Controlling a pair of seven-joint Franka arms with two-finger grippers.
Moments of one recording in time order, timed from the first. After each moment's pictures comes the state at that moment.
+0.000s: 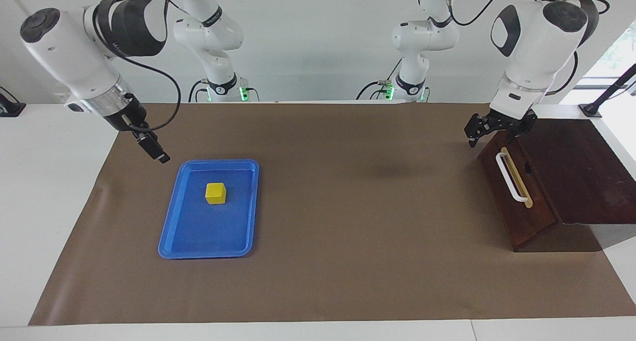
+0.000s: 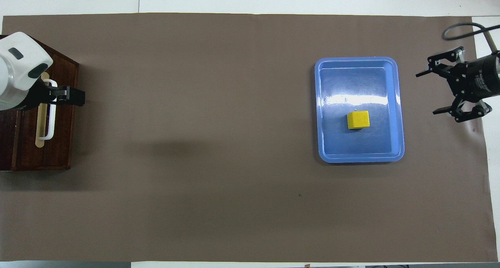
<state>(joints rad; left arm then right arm) -0.07 0.01 -0.05 -1.78 0.16 1.84 -0.07 -0.13 0.12 0.00 -1.66 0.31 1.75 1.06</state>
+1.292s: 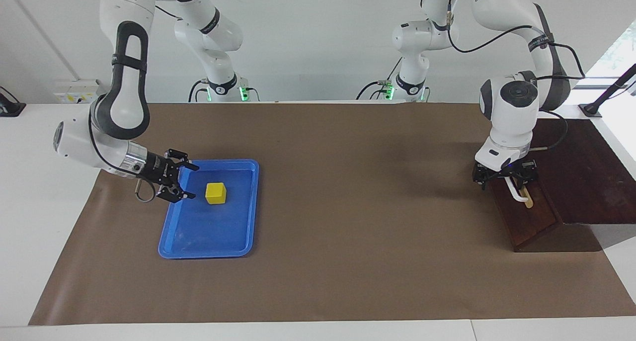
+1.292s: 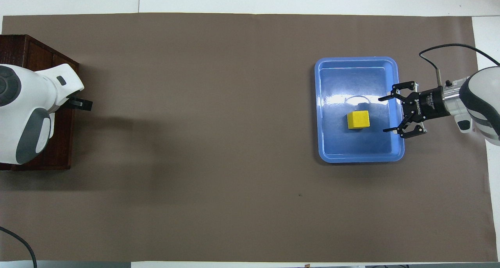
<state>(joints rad) 0.03 0.15 -0.04 -2.03 0.41 2.32 0.03 -0.22 0.32 -0.01 -1.90 0.68 1.87 1.02</state>
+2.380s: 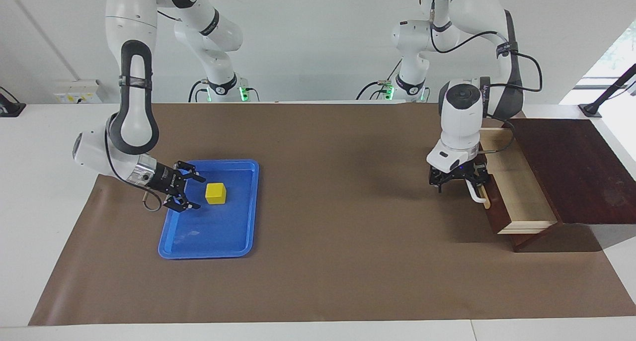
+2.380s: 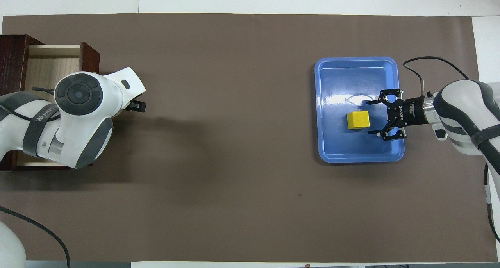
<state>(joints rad) -0.20 0.15 -0.05 -2.03 0.41 2.28 -0.22 -0.19 0.35 0.00 -2.02 0.79 2.07 0.92</state>
